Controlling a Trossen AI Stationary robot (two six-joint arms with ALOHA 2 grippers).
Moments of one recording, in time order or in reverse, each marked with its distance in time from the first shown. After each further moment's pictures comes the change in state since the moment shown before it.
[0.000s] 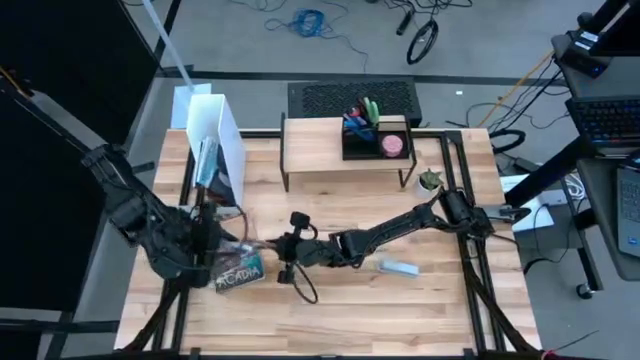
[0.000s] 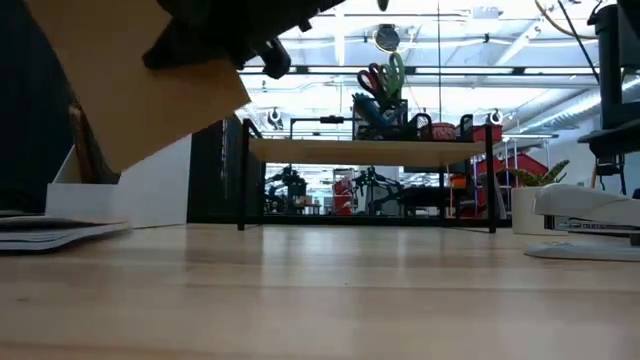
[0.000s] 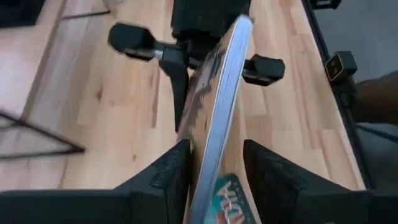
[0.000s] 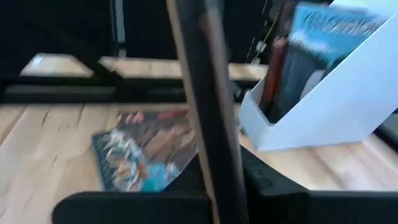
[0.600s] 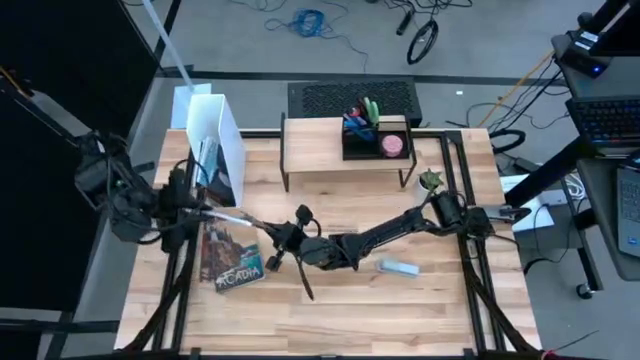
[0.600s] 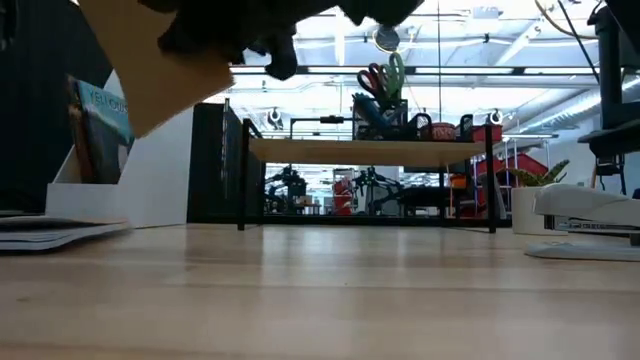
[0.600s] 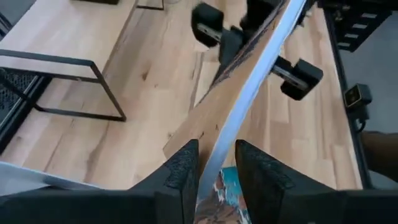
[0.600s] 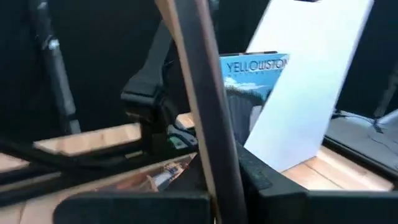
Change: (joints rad) left arm -0.042 -0.242 0.014 -0.237 -0.101 -0.210; right arm 0.014 0.109 0.021 0.377 0.301 0.032
